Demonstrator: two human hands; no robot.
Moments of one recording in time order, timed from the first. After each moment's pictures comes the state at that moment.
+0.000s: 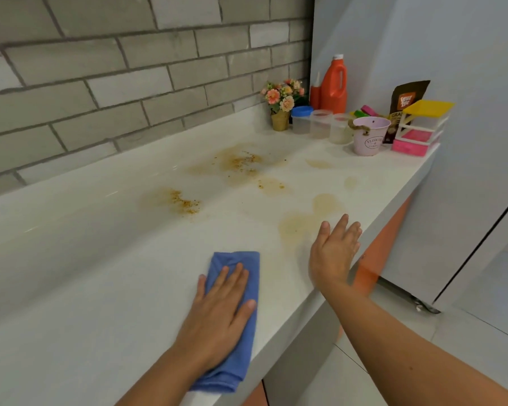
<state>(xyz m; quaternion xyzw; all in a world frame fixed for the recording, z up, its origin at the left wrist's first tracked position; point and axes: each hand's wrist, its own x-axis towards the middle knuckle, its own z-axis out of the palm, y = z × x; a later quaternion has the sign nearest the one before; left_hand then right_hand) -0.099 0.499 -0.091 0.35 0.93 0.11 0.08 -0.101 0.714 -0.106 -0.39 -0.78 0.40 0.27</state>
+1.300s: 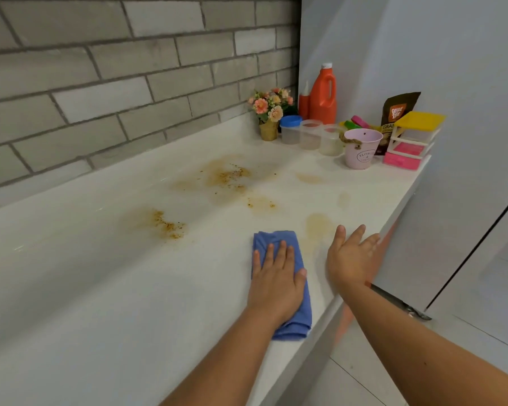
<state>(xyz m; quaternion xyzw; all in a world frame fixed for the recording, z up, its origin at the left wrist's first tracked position) -0.155 0.648 -0.092 0.35 0.93 0.09 0.06 -0.127 0.779 -0.093 -0.48 -0.75 0.40 0.22</state>
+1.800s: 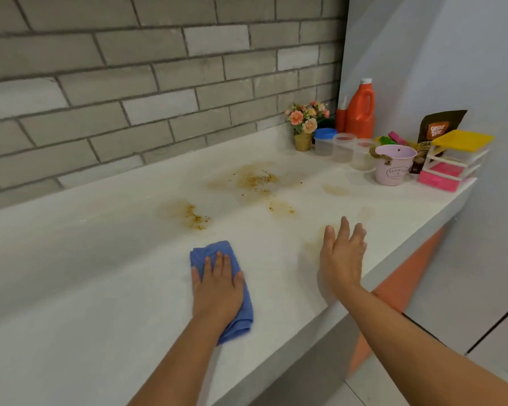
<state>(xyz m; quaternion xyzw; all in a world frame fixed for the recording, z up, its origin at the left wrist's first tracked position) -0.157 0.564 -0.093 0.10 0.99 0.08 0.03 -0.122 0.768 -0.072 -0.28 -0.84 0.40 0.24</state>
